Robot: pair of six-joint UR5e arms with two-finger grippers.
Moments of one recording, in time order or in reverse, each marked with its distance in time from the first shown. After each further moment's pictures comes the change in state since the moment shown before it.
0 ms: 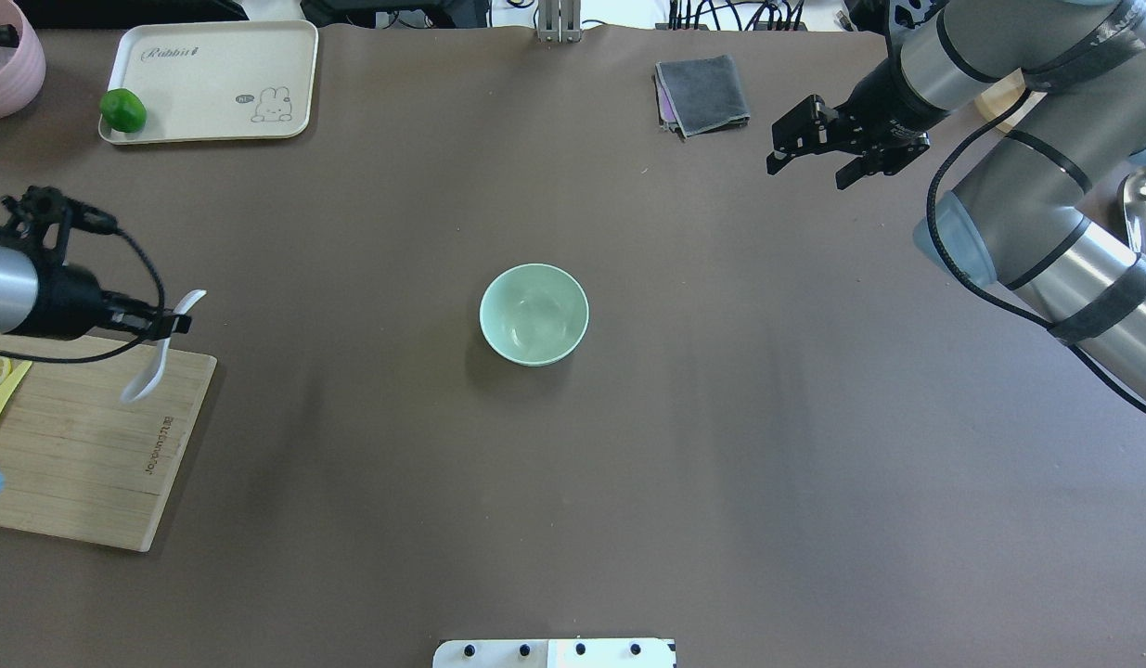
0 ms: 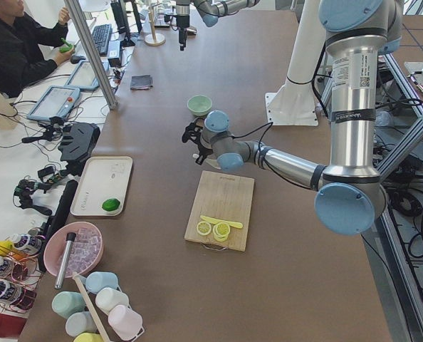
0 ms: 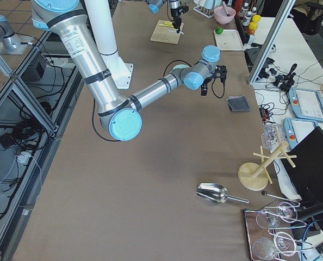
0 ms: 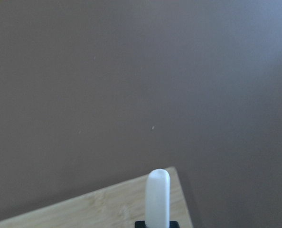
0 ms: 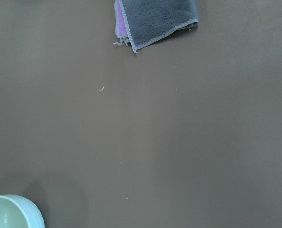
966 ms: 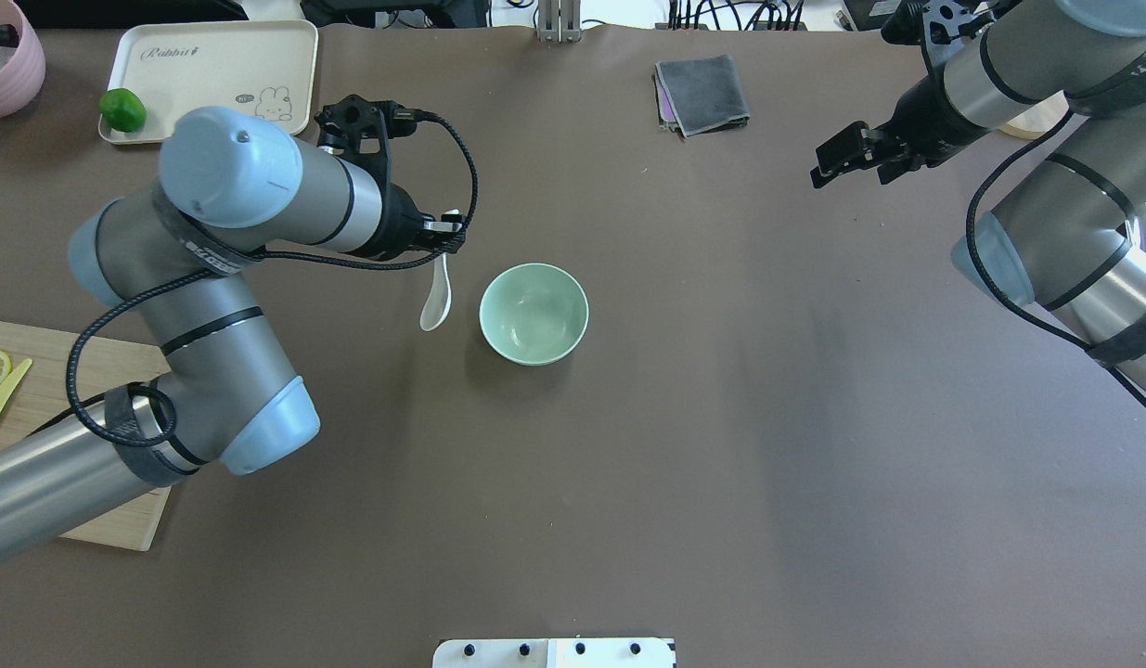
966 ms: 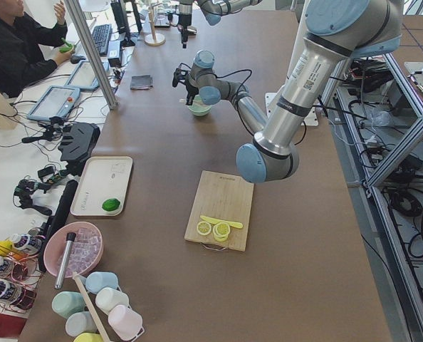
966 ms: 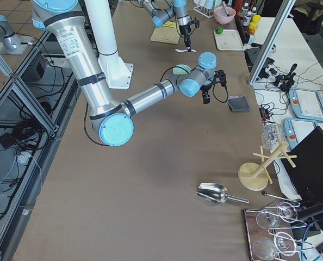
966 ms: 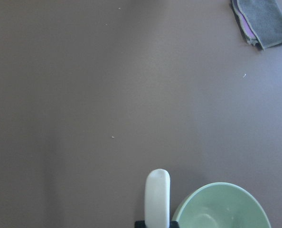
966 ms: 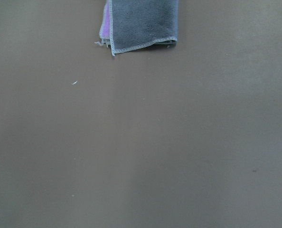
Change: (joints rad) left arm 0.198 -0.563 0.166 0.291 0.255 -0.382; right arm 0.014 -0.081 0.031 0.012 -0.089 -0.251
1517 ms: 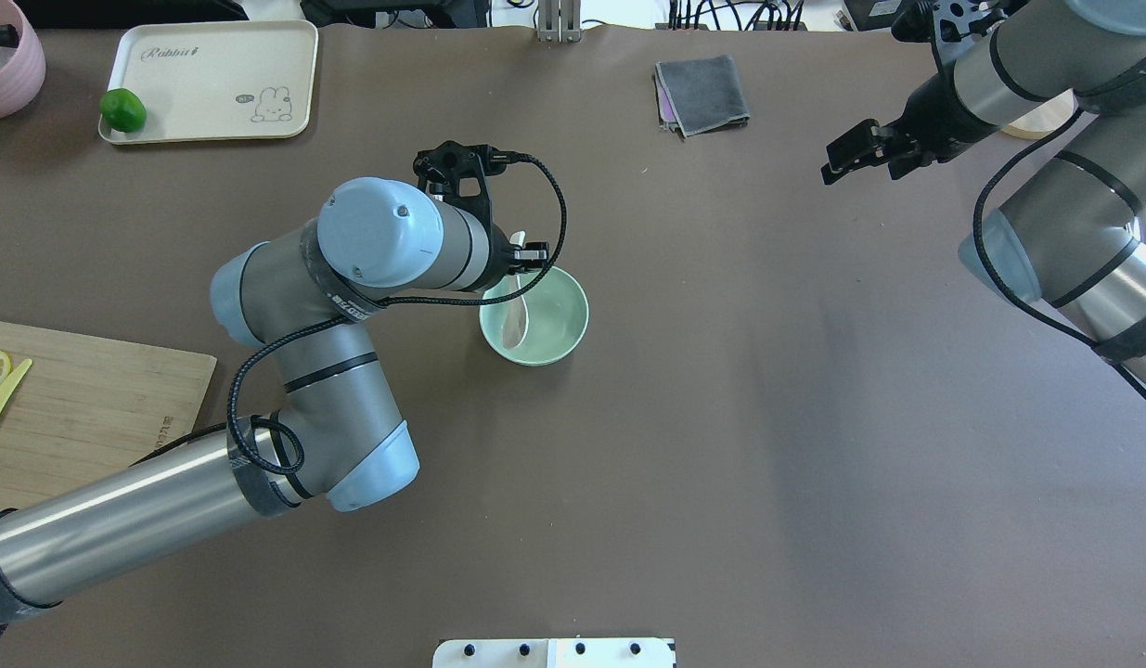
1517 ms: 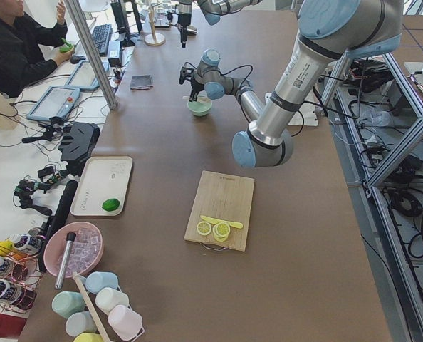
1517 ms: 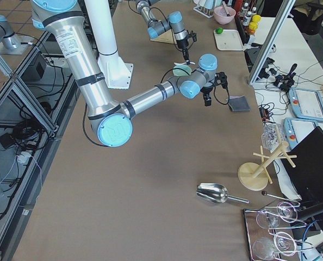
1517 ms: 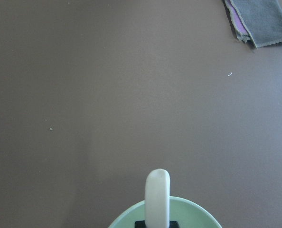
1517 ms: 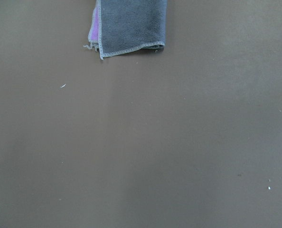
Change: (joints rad) left arm 0.098 -0.127 0.149 -0.010 0.146 -0.101; right arm 0.012 -0.002 -0.005 -0.002 -0.004 -0.010
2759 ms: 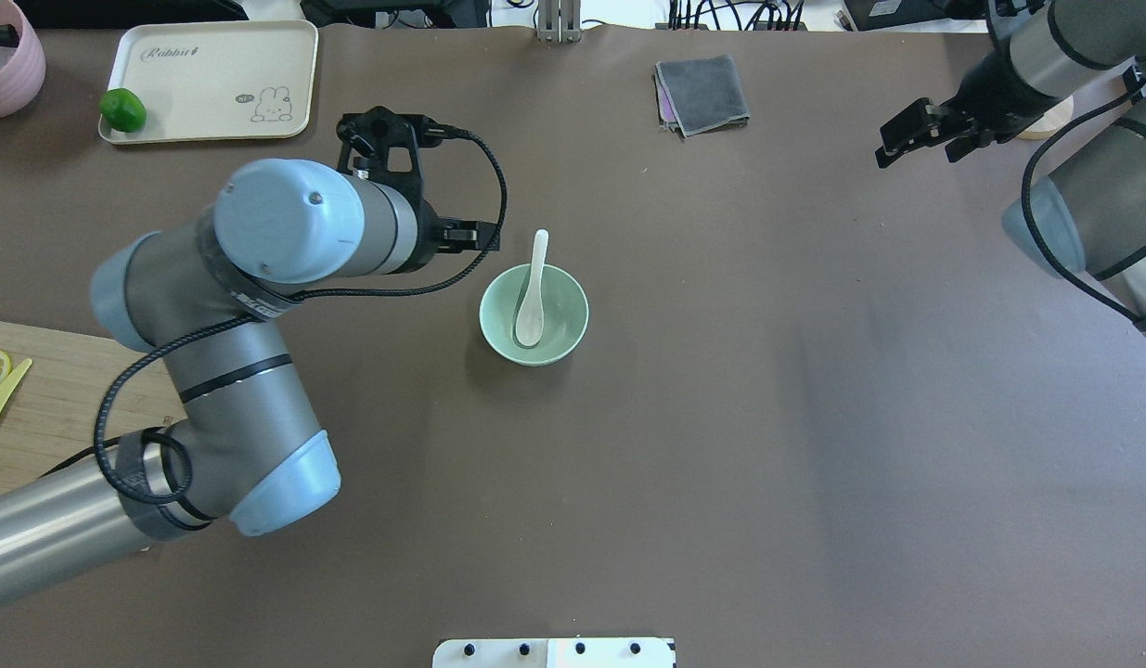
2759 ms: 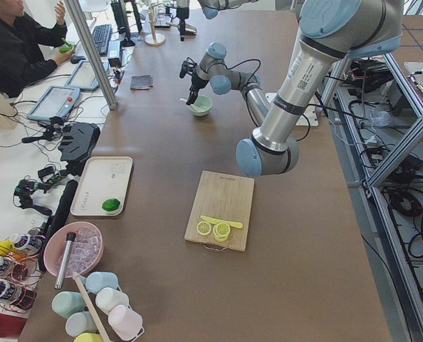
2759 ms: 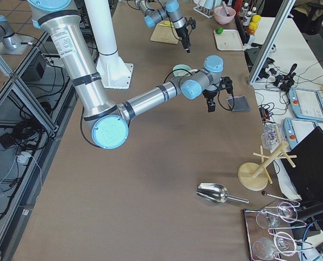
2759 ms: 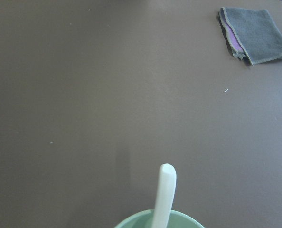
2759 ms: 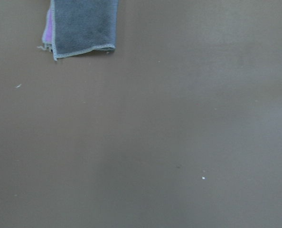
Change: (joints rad) left arm -0.072 0.153 -0.301 0.238 0.066 0.175; right arm 0.099 -0.019 0.014 -0.176 0.016 -0.173
